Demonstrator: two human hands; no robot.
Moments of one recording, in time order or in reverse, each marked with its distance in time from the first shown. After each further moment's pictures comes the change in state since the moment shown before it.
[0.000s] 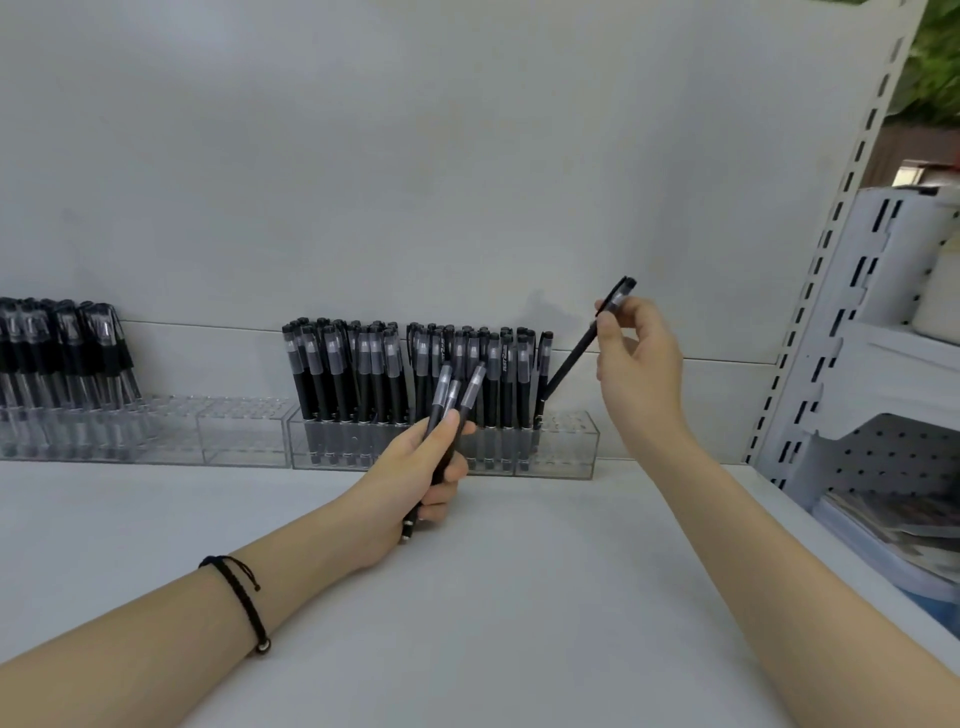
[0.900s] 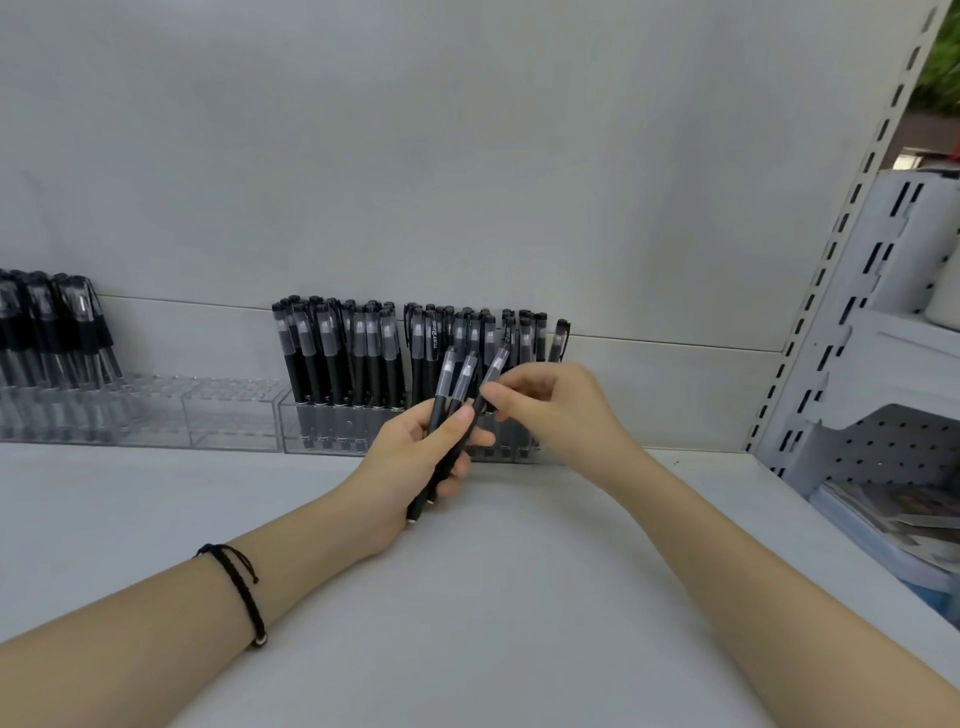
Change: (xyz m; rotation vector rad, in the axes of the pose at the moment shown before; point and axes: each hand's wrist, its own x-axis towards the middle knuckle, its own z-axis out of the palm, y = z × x) left_hand 0.005 -0.005 0.005 -0.041 0.053 0.124; right_hand -0.040 0.001 0.021 -0.180 -0.604 0.076
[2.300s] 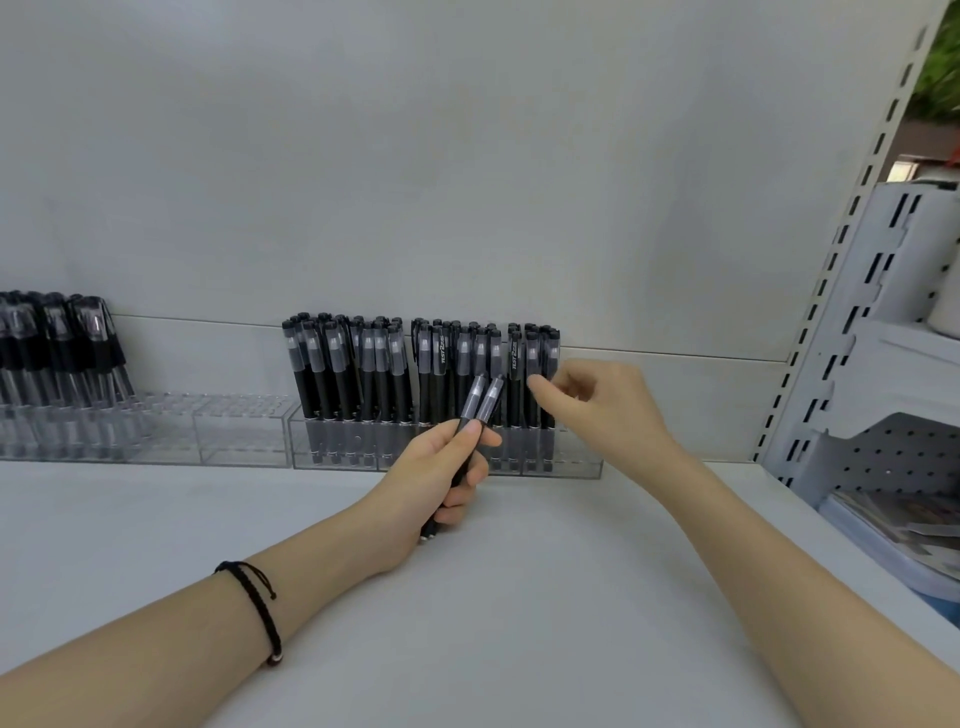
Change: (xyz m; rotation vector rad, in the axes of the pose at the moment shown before) left_hand 0.003 -0.003 -0.001 0.059 -0.108 -0.081; right_hand 0.004 0.006 -0.025 -0.298 0.195 -0.021
